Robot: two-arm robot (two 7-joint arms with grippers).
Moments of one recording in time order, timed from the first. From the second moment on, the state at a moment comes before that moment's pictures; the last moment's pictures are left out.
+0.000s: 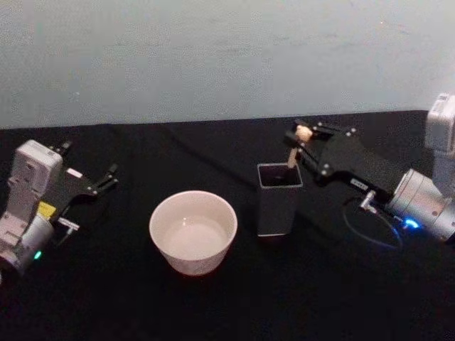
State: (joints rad) left arm -0.20 0.60 0.45 -1.41 -0.25 -0.12 0.03; right arm 0.26 0.52 -0.36 -1.48 0.52 -0.23 0.65
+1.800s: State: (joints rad) left arm -0.20 0.60 0.45 -1.41 -0.25 -0.12 0.03; right arm 0.27 0.45 -0.39 -1.39 0.51 -0.10 0.56
